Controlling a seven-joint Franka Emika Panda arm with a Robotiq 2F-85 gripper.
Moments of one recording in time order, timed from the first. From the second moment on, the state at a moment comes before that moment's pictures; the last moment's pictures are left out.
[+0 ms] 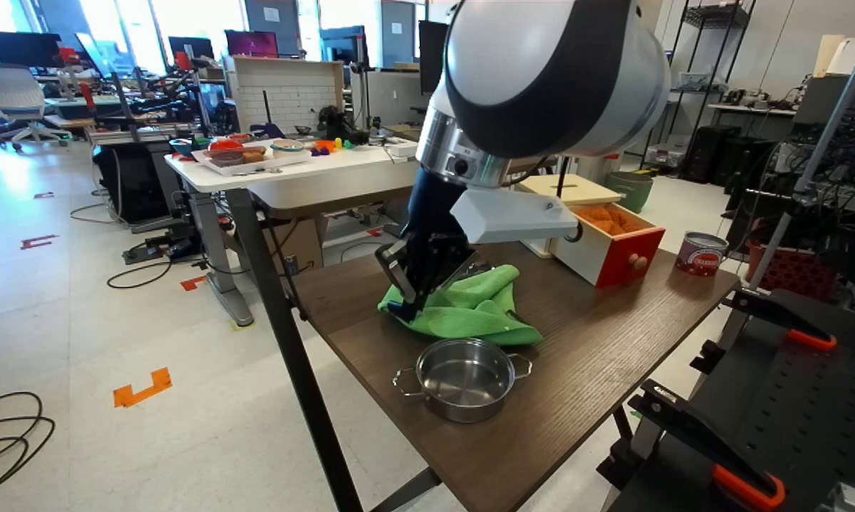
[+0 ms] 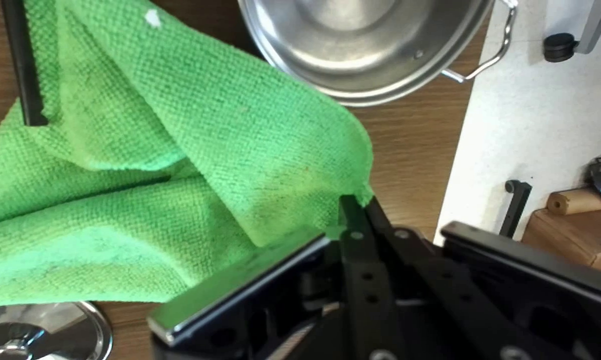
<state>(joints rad) 0.19 0.66 0.16 -2.09 0.14 2.98 0.13</state>
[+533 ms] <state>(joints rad) 0.21 0.69 0.16 -2.04 0.14 2.98 0.13</state>
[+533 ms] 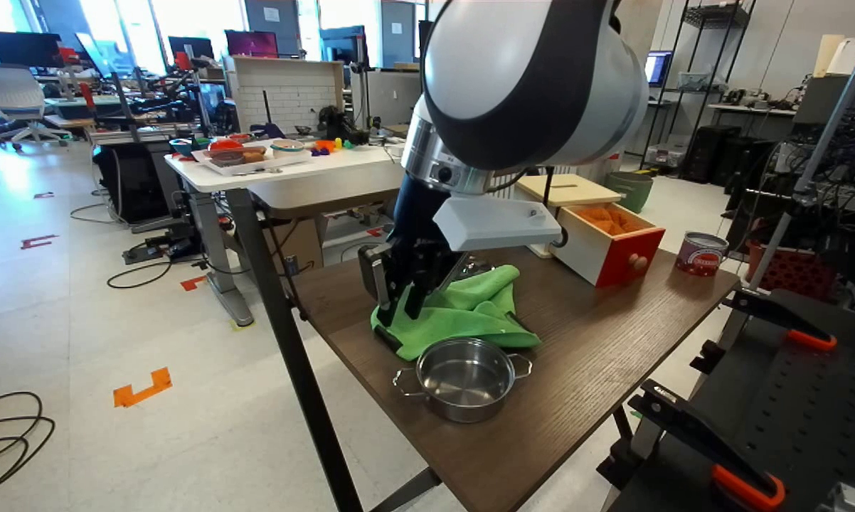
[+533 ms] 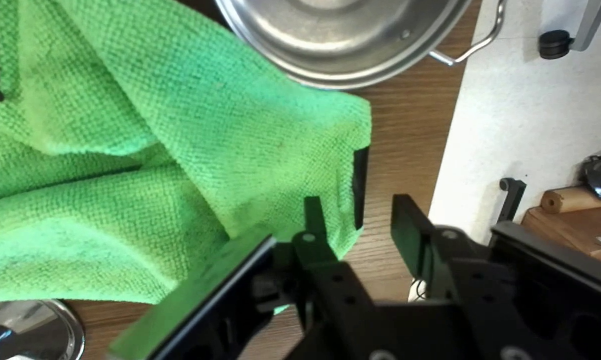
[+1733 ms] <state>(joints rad) 0.09 0.35 0.16 -2.41 0.14 2.69 0.02</state>
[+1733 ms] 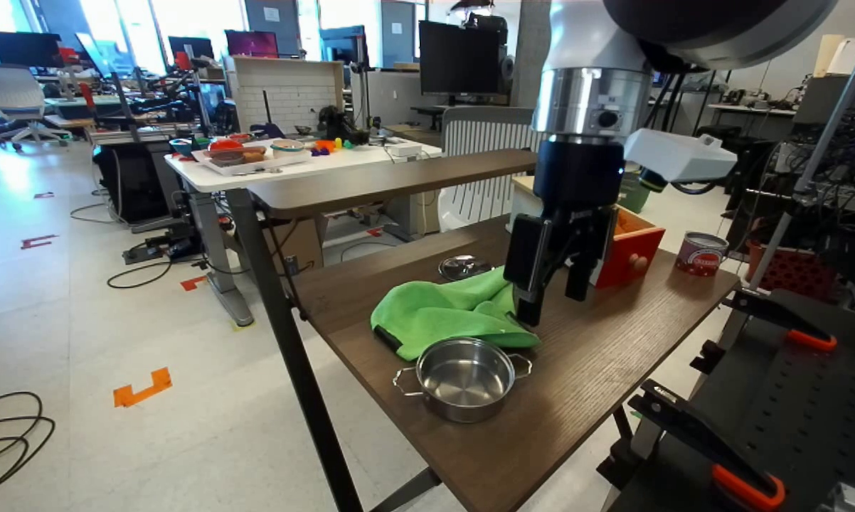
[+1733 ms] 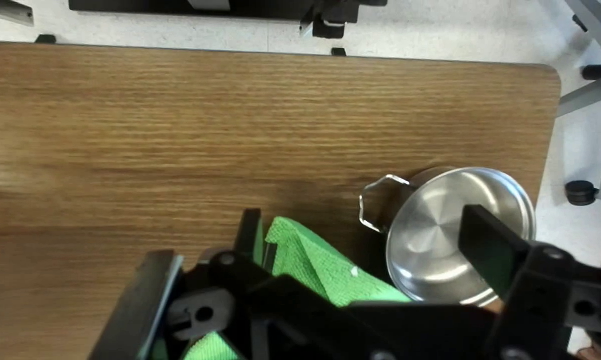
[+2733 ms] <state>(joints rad) 0.18 0.43 0.16 -2.46 0.14 2.89 0.09</state>
